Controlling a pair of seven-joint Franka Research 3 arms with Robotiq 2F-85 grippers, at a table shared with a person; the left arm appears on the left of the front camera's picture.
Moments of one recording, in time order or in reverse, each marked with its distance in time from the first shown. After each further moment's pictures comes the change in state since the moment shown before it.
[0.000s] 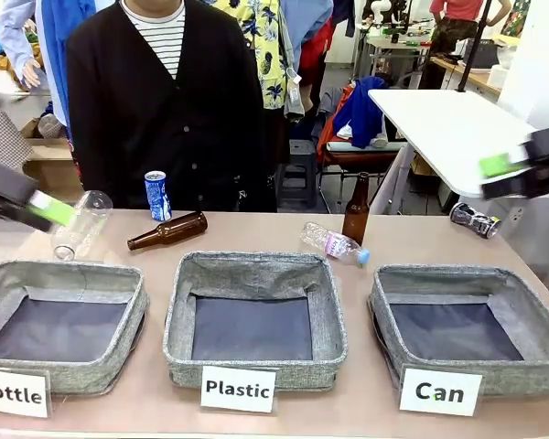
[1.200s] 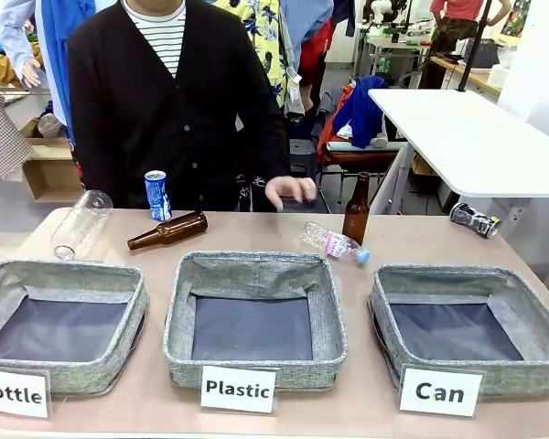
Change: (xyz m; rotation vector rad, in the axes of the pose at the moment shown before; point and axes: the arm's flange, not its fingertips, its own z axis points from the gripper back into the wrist) left arm -0.084 0.127 0.118 -0.075 -0.525 0.422; right arm -0.038 -0.135 0.104 -0.137 -0.340 -0.402
